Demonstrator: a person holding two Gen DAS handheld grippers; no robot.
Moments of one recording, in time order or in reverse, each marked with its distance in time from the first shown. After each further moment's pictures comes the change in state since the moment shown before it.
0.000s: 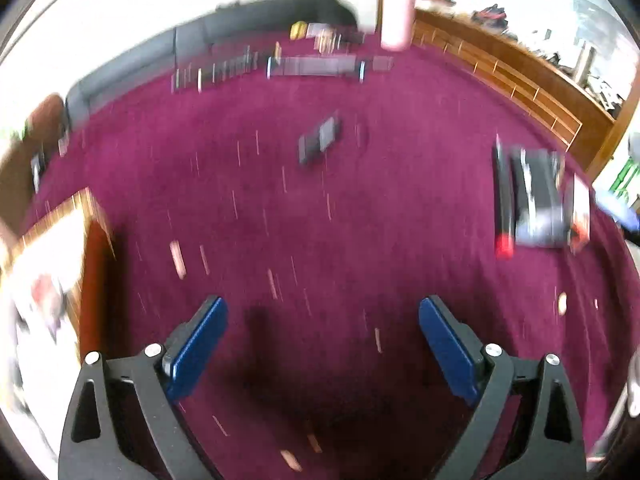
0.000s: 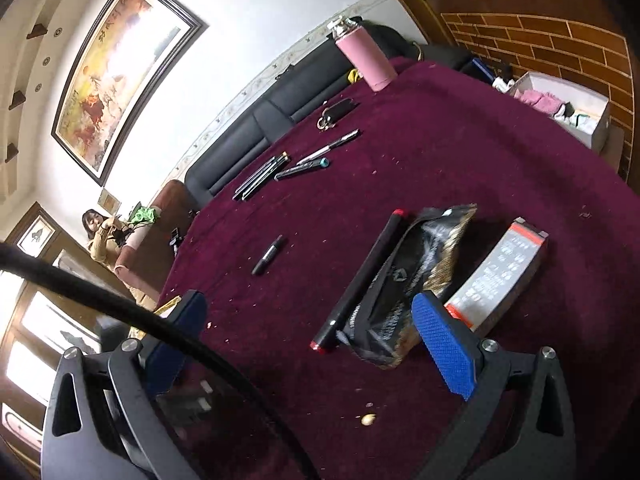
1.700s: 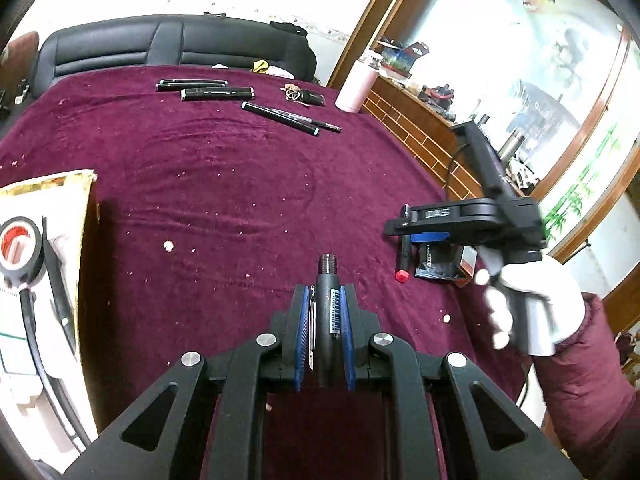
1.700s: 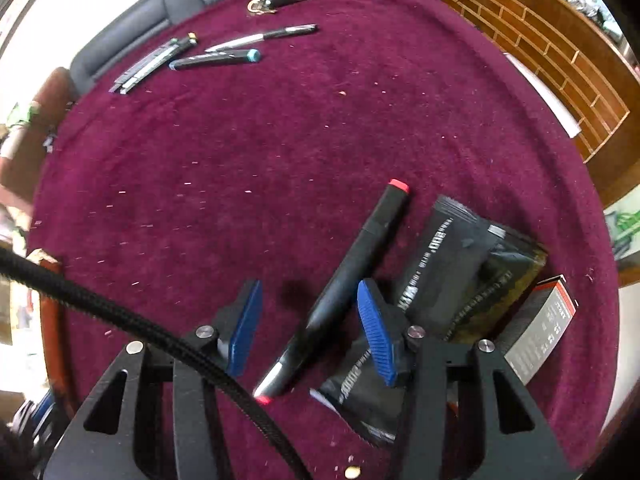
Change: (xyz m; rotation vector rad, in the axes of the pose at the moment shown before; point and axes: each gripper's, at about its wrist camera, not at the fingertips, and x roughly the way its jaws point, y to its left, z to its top) left arm -0.062 0.057 -0.041 -0.215 -0.131 -0.428; right arm 0.147 0.019 0.035 -0.132 0.426 -0.521
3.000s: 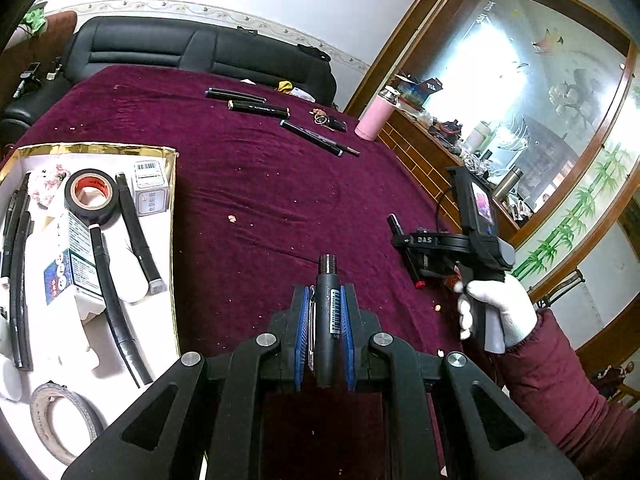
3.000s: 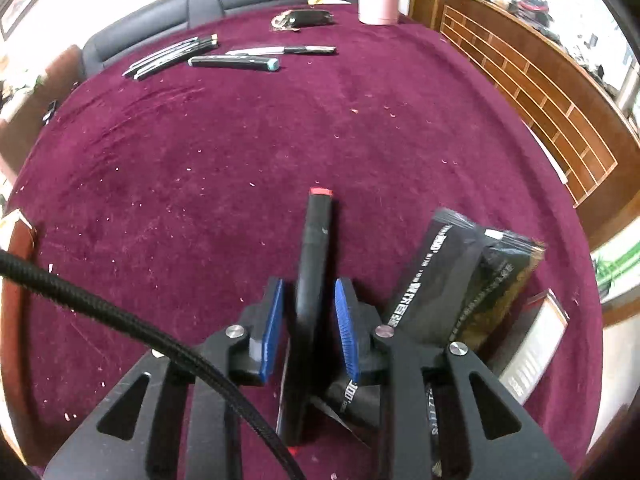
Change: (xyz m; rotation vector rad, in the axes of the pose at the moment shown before) left arm -0.065 0.030 -0.038 -0.095 -0.092 0.003; right arm 0.003 0.026 -0.012 -0.142 -0.129 -0.069
